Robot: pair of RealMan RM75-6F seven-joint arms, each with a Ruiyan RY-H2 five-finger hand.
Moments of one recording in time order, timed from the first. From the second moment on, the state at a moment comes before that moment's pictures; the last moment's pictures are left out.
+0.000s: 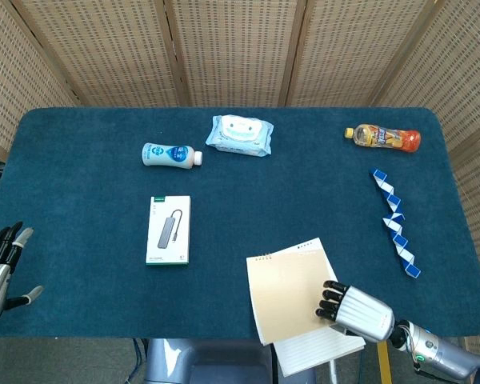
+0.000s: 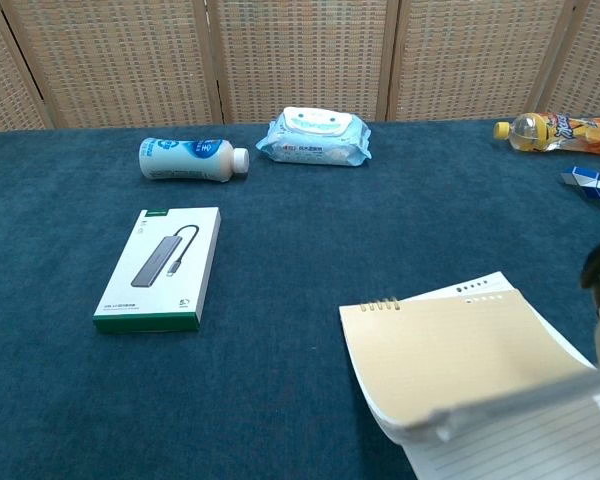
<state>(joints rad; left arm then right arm) -0.06 -1.08 -0.01 -1.68 1.54 1.49 0.11 0.50 -1.38 -0.30 -1.07 -2.10 1.70 0.22</state>
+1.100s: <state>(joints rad) -0.16 -1.07 -0.10 -1.67 1.26 1.28 0.11 1.02 -1.46 0.23 -1.09 -0.76 0.60 -0.10</state>
